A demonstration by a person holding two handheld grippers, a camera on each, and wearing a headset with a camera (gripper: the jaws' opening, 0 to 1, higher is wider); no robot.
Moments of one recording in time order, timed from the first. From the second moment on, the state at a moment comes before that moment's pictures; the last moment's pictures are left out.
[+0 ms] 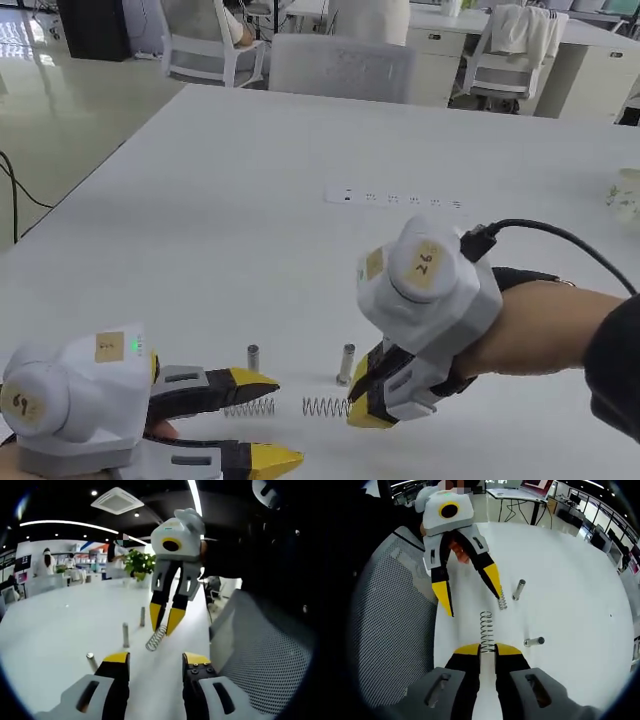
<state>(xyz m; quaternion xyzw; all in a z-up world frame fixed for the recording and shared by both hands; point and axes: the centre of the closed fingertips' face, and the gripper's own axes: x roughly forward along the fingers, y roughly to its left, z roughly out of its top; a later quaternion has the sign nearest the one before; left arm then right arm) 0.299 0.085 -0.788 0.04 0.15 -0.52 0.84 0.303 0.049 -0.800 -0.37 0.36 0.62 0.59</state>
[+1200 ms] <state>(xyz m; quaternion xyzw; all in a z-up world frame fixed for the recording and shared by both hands) 0.290 0.071 -0.779 0.06 0.13 -0.55 0.82 0.285 0.058 -0.778 -0.39 0.33 0.66 0.55</state>
